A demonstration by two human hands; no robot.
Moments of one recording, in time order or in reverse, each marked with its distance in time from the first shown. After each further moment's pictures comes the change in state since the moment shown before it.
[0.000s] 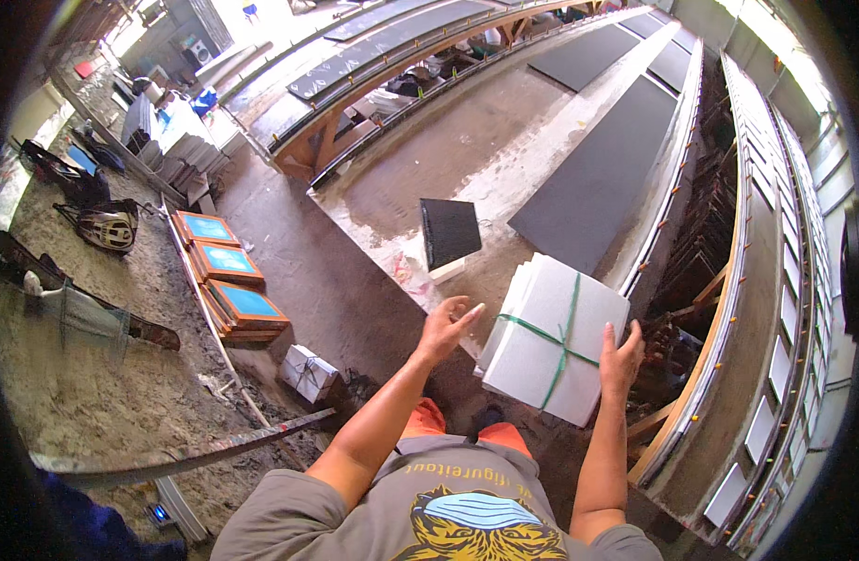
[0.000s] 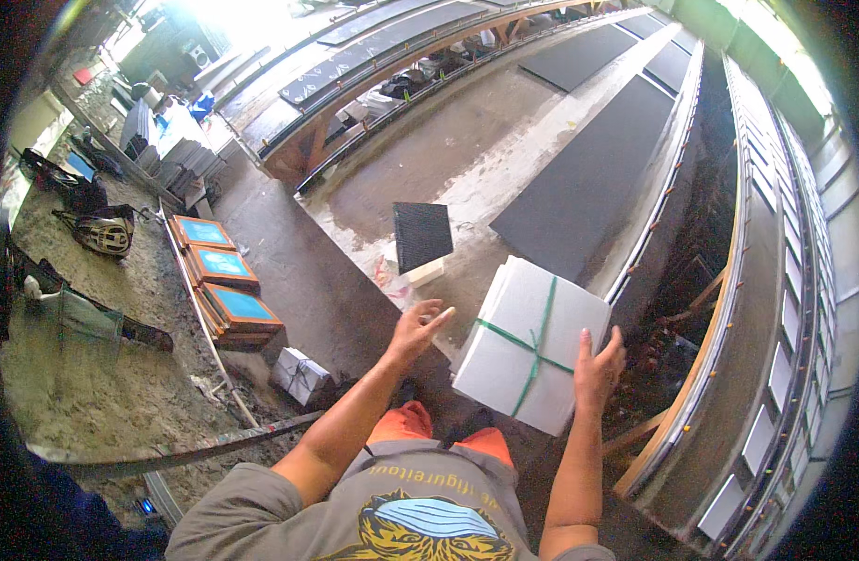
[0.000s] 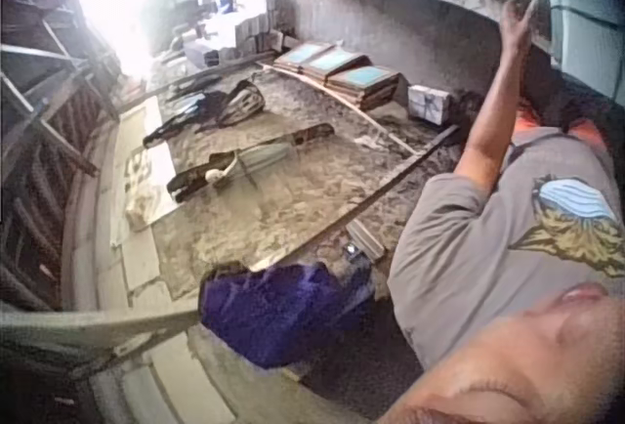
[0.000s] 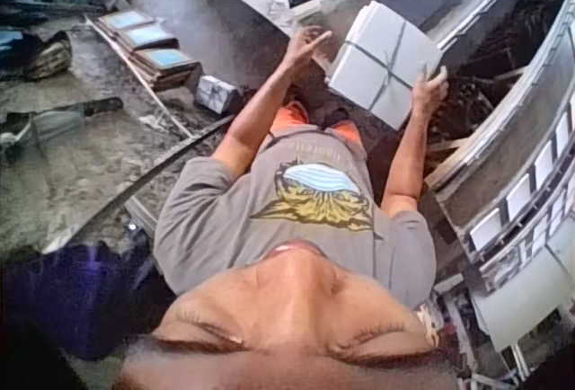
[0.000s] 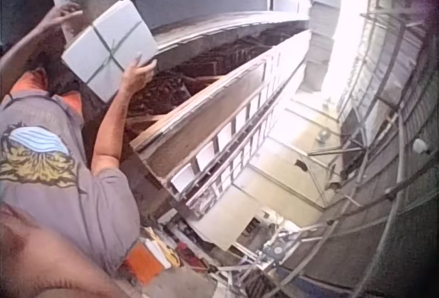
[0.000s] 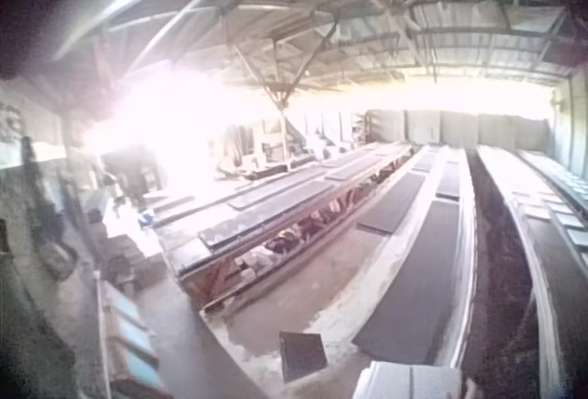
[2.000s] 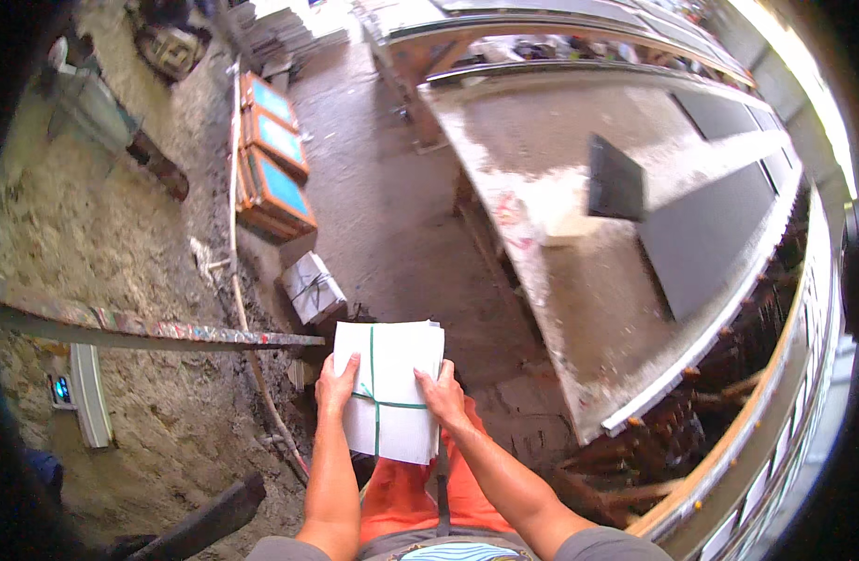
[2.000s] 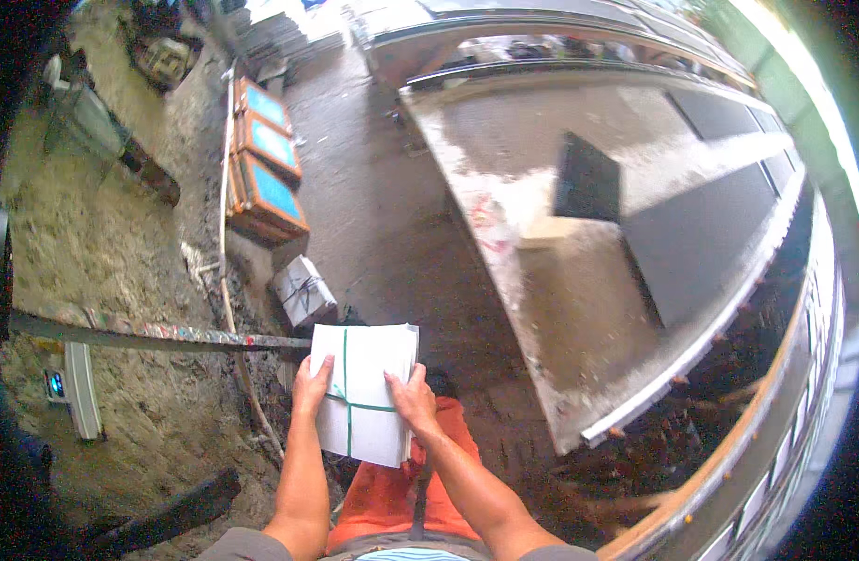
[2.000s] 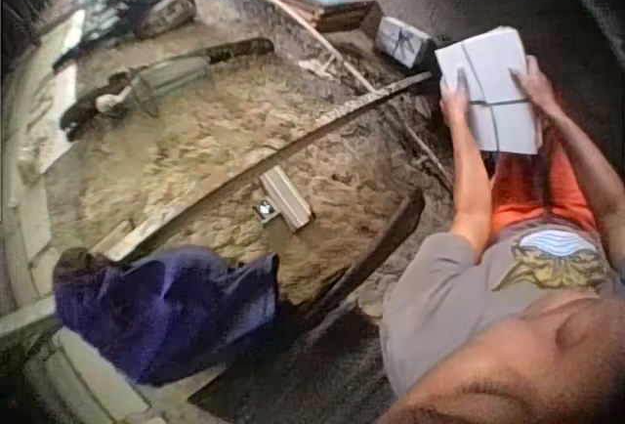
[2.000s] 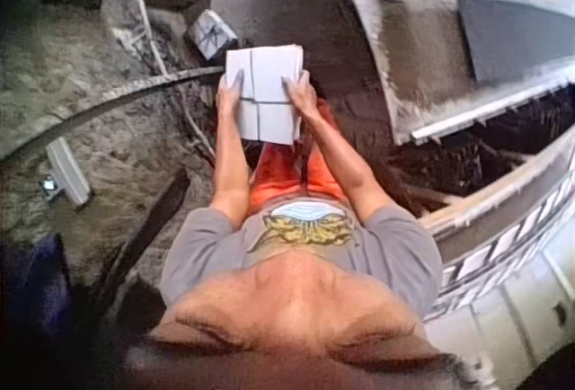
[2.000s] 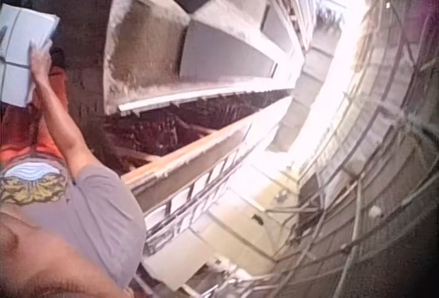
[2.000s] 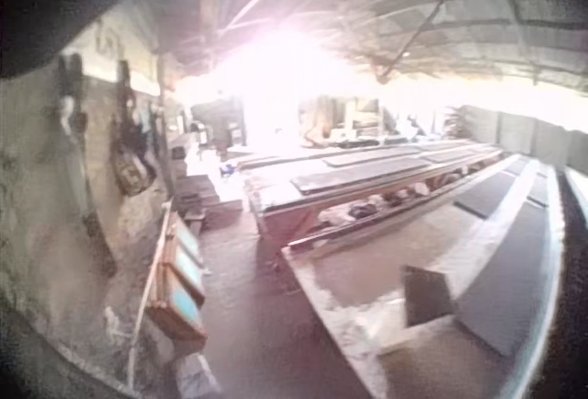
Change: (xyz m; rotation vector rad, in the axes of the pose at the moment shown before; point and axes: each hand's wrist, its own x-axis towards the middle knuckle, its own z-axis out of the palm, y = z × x) left_hand -0.256 -0.311 -0.129 0.074 0.742 -0.739; right_hand -0.328 -0.041 0.315 0.190 -1.153 -0.304
